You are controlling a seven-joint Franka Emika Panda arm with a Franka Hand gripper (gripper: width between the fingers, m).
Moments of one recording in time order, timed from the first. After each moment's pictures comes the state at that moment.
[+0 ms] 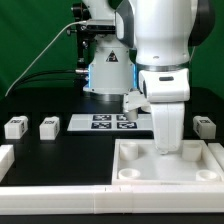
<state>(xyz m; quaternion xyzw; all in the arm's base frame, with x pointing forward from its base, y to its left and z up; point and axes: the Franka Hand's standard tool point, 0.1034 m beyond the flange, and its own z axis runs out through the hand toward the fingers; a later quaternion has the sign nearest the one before) 0.491 0.064 0.007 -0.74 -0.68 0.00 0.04</state>
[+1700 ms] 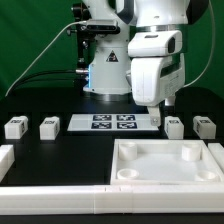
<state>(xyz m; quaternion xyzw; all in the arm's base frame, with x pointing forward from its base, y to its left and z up) 0.473 0.073 0.062 -0.85 -0.52 -0.05 0.00</state>
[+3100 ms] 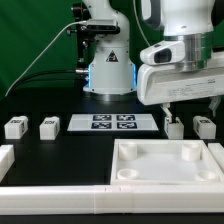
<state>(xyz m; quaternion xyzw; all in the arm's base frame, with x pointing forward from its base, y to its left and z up) 0.438 0.141 0.046 -1.00 -0.05 -0.01 0.05</state>
